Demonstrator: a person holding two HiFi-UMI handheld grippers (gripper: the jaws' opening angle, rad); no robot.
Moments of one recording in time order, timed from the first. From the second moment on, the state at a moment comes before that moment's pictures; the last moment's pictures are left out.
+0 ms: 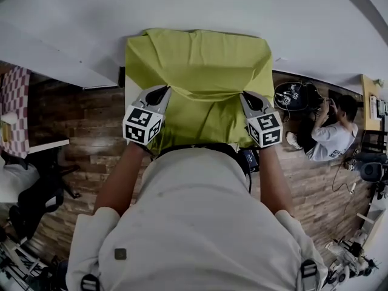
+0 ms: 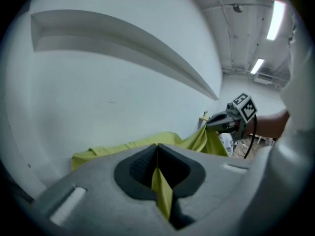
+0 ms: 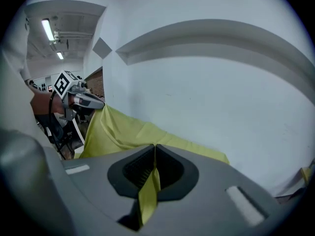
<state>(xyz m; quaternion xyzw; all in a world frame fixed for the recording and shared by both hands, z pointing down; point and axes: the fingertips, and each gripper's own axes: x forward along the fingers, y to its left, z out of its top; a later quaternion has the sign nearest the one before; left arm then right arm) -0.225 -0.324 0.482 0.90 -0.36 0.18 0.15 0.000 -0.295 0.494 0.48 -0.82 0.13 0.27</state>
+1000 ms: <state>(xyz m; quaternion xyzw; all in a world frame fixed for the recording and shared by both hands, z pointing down) -0.179 -0.191 0.345 0.86 -0.50 0.10 0.04 0.060 -0.191 0.342 0.42 -0.90 -0.02 0.13</state>
